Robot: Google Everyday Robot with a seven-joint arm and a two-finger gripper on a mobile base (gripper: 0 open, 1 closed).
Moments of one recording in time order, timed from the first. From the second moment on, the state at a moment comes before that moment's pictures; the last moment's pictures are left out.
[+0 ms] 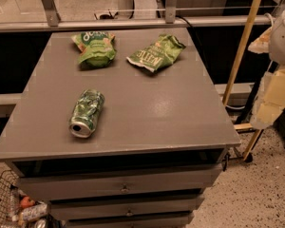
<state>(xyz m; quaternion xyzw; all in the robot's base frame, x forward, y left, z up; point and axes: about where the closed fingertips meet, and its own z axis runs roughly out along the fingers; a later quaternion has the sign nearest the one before) 0.438 -0.217 0.976 -0.60 0.78 -0.03 0.16</state>
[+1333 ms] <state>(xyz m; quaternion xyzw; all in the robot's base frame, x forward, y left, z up) 0.541 -0.133 0.986 -0.66 0.72 0.01 0.23</state>
